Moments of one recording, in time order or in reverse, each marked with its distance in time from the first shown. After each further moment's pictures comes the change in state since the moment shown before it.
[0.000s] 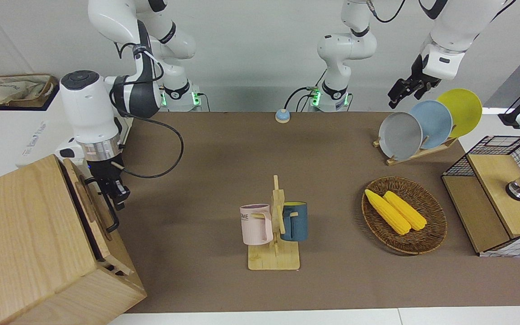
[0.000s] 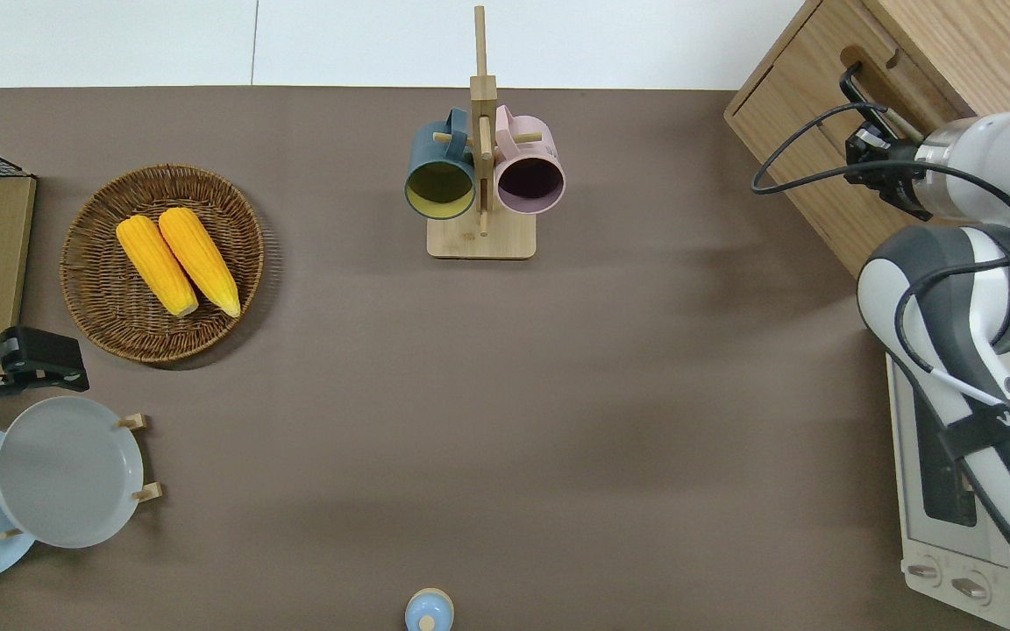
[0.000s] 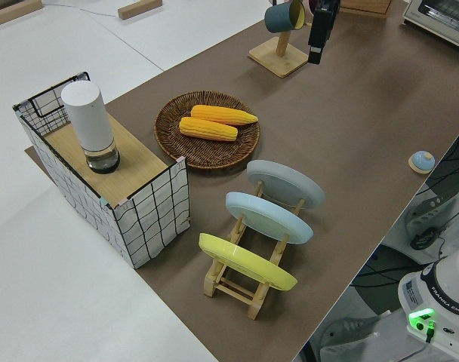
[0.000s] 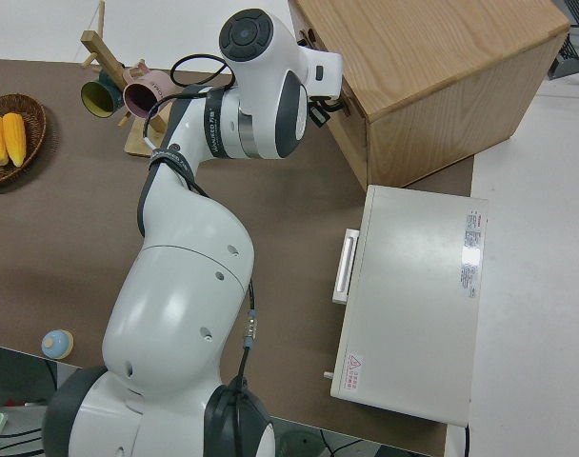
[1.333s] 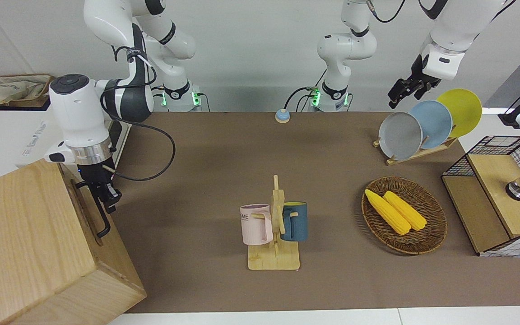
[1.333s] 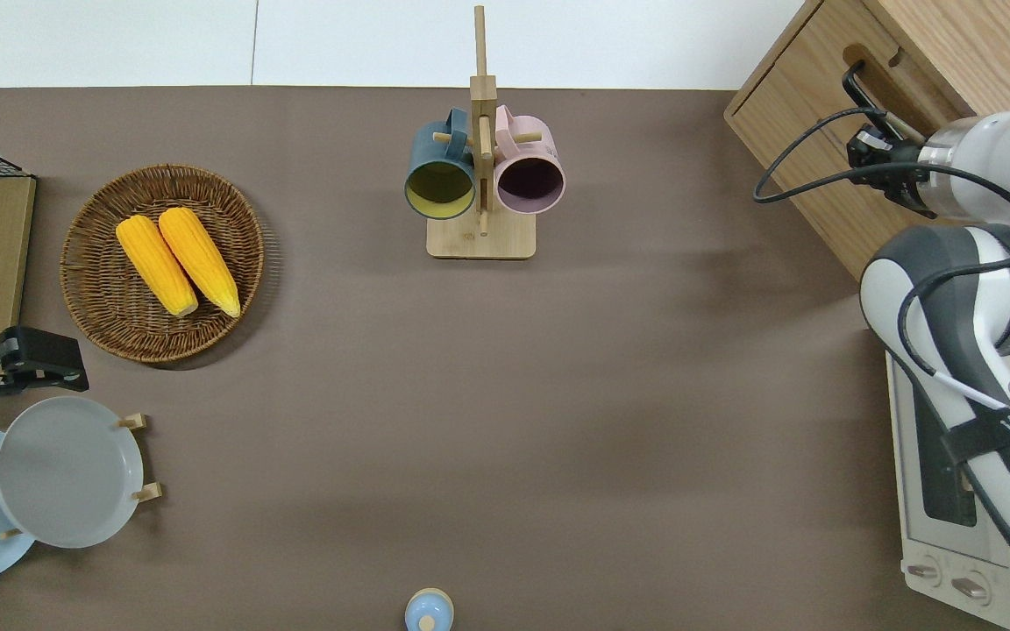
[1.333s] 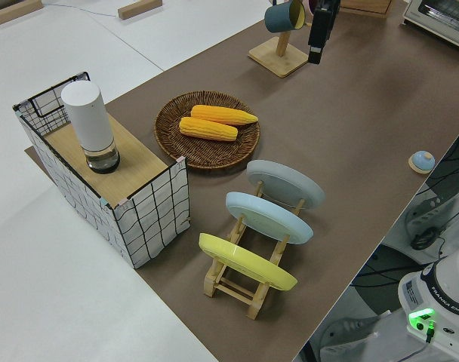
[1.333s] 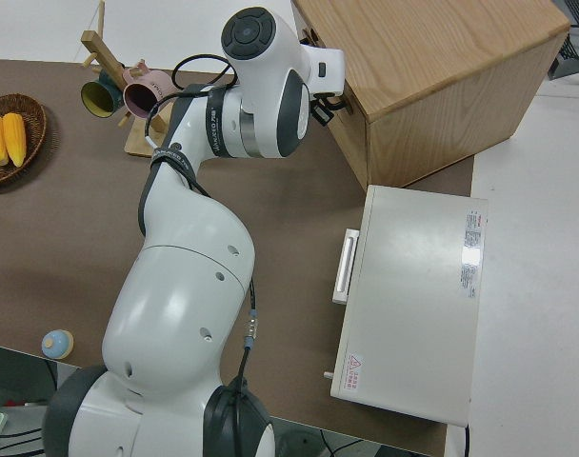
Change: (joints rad) left arm 0.000 0.000 0.000 0.000 0.000 0.000 0.000; right arm 0.019 -0.018 -0.016 -0.001 0.001 -0.014 -0.063
